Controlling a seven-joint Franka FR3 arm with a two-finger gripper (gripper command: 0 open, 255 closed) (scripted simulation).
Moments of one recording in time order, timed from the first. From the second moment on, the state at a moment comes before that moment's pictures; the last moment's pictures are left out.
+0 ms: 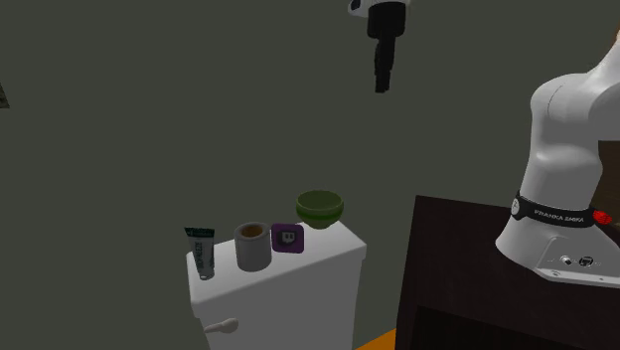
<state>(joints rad) 0.03 -0.57 0.00 -2.42 0.09 1.81 -0.17</state>
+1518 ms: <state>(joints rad) 0.04 0.28 0.01 -2.20 -0.01 2.35 -0.24</state>
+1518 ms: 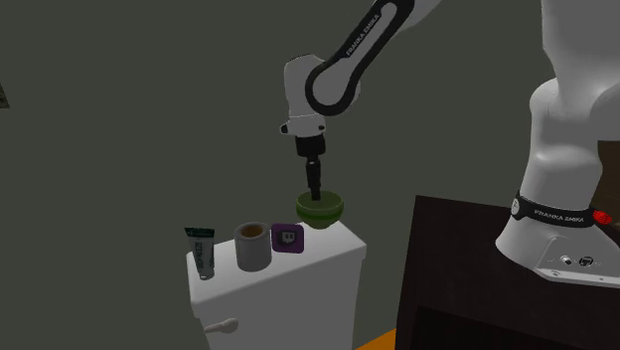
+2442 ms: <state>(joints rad) 0.06 0.68 0.00 -1.96 -0.07 2.46 -0.25</state>
